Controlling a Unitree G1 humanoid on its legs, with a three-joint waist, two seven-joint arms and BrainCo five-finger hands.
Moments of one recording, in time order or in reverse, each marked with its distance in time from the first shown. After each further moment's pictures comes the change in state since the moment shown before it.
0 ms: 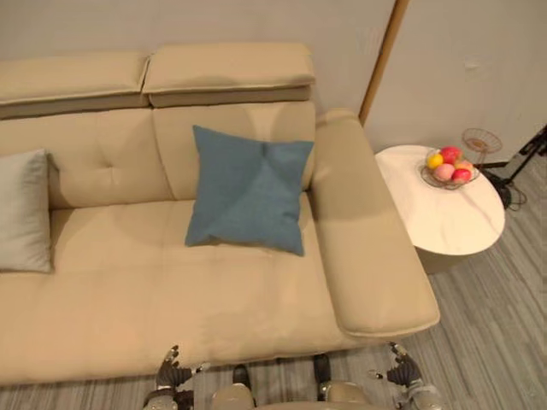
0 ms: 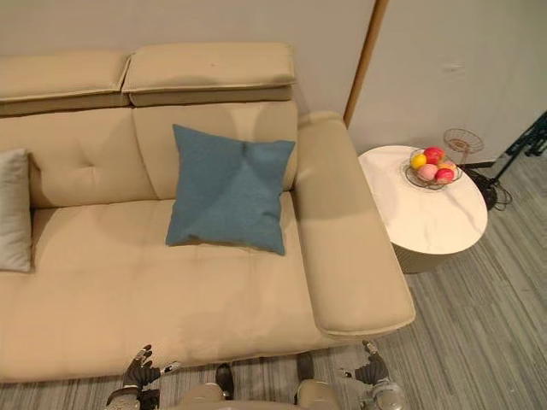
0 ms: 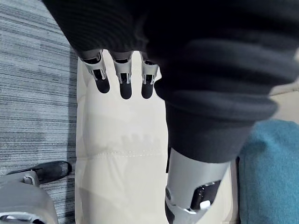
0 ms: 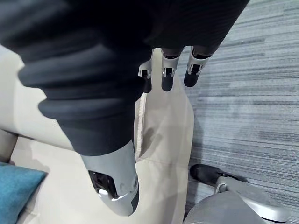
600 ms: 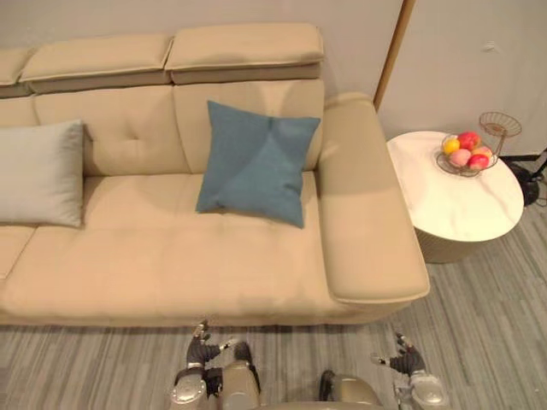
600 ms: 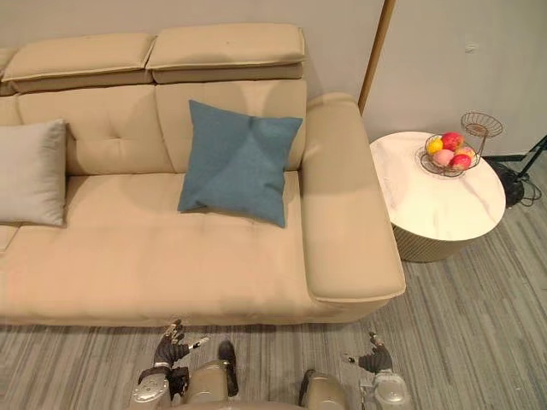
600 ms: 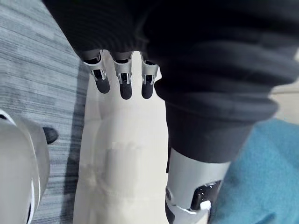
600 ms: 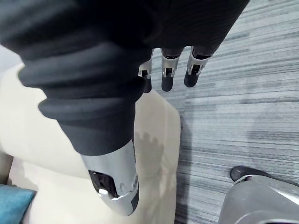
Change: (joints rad) left arm -0.027 -0.120 -0.046 -0.147 -0.027 0.010 0.000; right arm -0.054 0.015 -0.074 -0.001 0.120 0.029 -0.021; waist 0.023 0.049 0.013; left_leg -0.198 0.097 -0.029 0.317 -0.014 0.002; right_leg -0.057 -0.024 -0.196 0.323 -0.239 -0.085
